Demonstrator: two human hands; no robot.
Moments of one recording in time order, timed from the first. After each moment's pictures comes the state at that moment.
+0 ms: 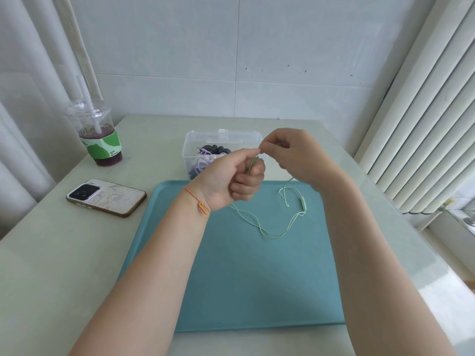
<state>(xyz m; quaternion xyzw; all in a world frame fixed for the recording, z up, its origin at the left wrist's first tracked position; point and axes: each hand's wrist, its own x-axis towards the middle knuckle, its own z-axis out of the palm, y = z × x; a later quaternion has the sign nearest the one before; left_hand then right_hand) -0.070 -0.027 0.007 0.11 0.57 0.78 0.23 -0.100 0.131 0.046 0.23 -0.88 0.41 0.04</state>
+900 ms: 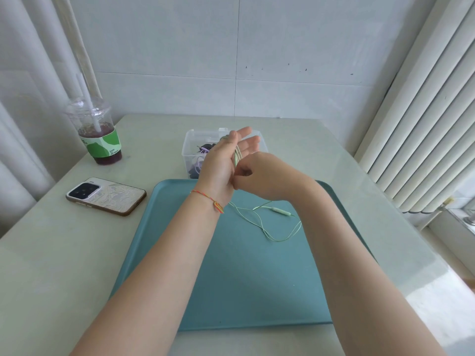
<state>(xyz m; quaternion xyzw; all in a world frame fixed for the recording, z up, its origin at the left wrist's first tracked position) -0.079 -0.015 0.001 -0.01 0.50 0.86 -0.07 -0.076 0.091 0.034 0.28 -0.93 0.21 -0.07</state>
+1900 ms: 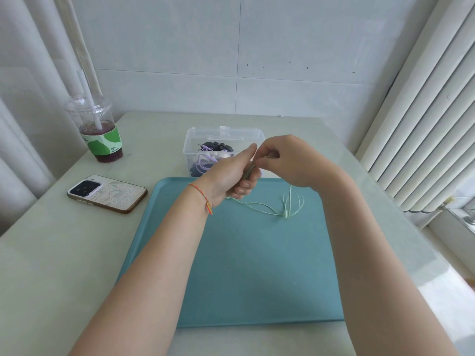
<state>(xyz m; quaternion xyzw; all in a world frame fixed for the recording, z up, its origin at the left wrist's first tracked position) -0.073 -0.024 0.001 0.01 0.73 0.66 0.15 -0.092 0.123 0.046 0.27 -0.92 0.28 0.01</state>
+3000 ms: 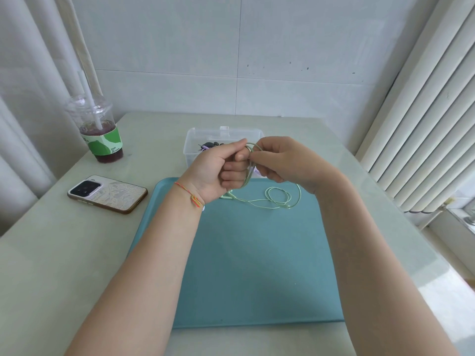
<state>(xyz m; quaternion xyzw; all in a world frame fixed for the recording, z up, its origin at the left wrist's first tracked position) -0.075 -0.046 0.005 0.07 0.54 0.83 0.17 -0.090 0.120 0.043 0.24 -0.85 0.46 -0.10</state>
